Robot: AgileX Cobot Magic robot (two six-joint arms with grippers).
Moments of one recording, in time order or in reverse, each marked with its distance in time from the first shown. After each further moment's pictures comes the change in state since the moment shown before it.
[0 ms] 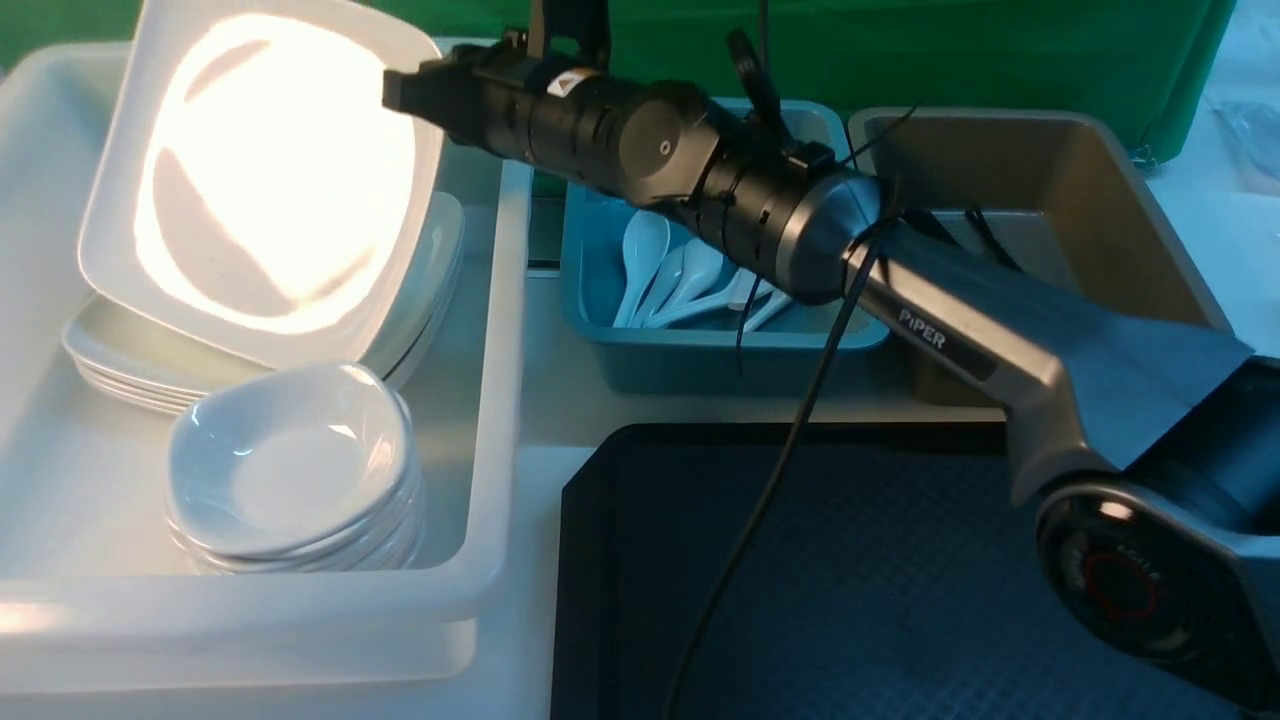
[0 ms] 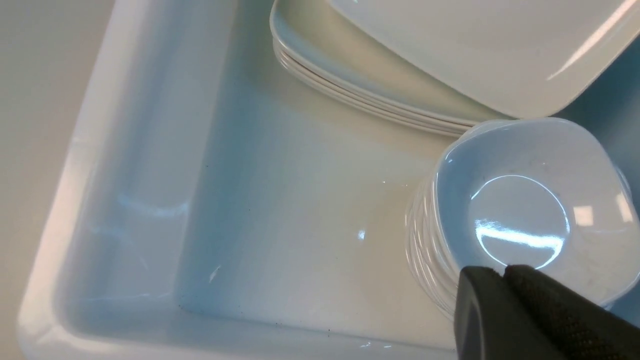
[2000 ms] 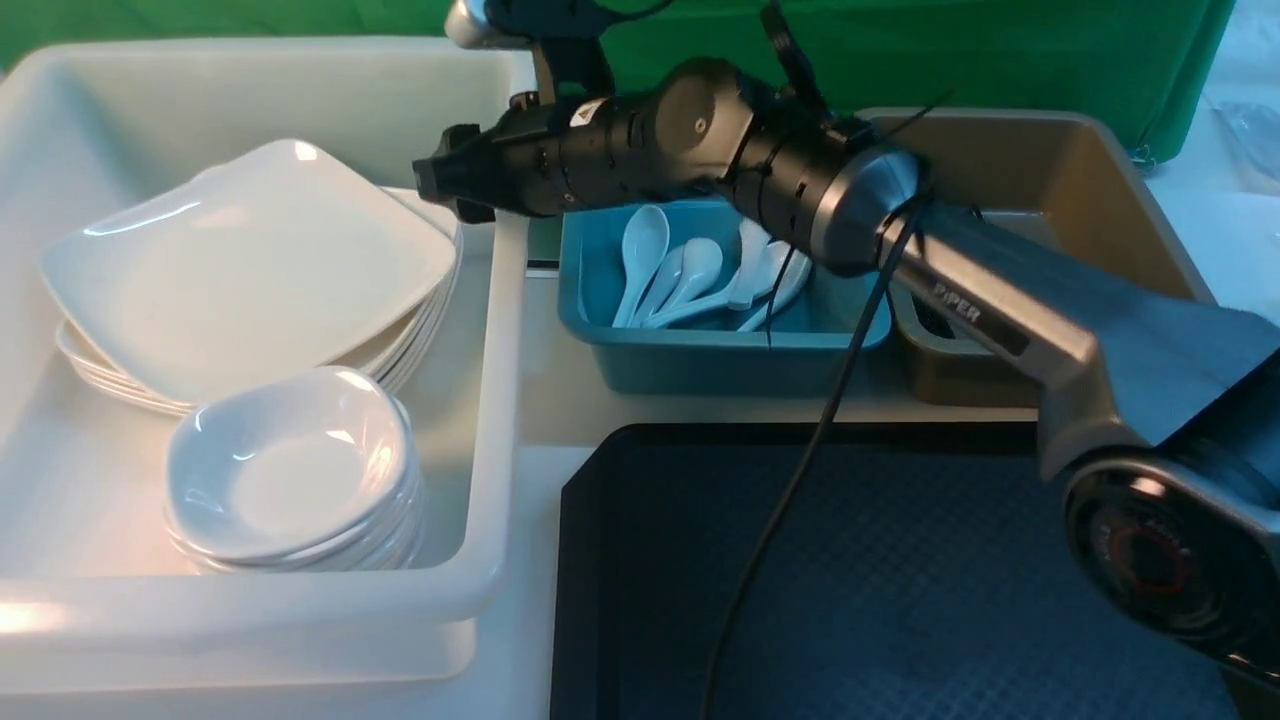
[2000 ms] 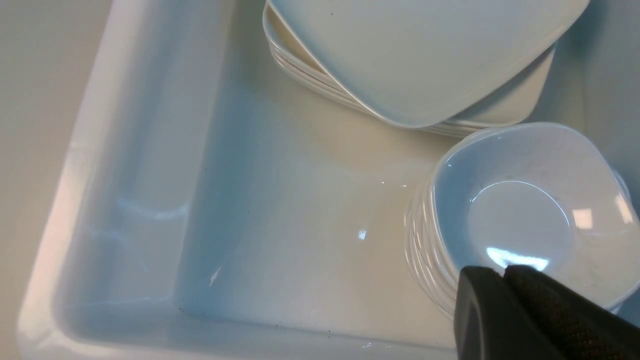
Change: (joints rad) right arm -0.045 -0.052 -0.015 -0.179 0.437 -0.015; left arm 0.000 0.000 0.000 -0.004 -0.001 0.013
